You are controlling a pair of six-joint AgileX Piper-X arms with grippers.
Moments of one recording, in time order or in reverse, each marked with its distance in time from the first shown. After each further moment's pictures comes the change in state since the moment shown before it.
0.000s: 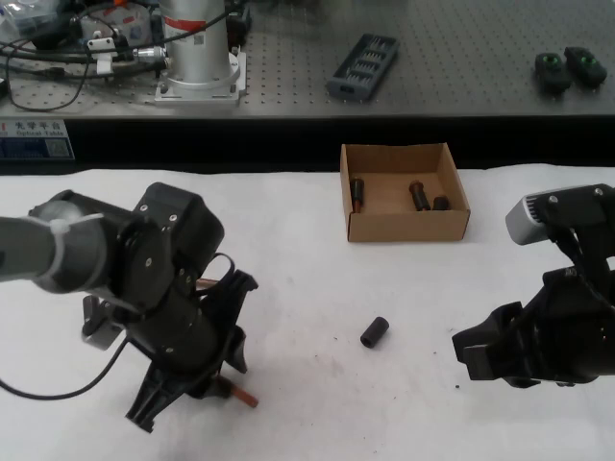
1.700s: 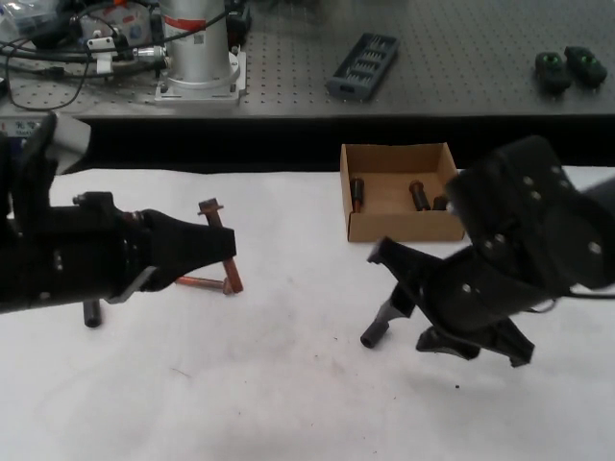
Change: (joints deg) left arm 10.3 -35.5 21.8 -35.4 30.8 57.0; right arm -0.7 32.9 -17.1 -3.7 -0.4 46.7
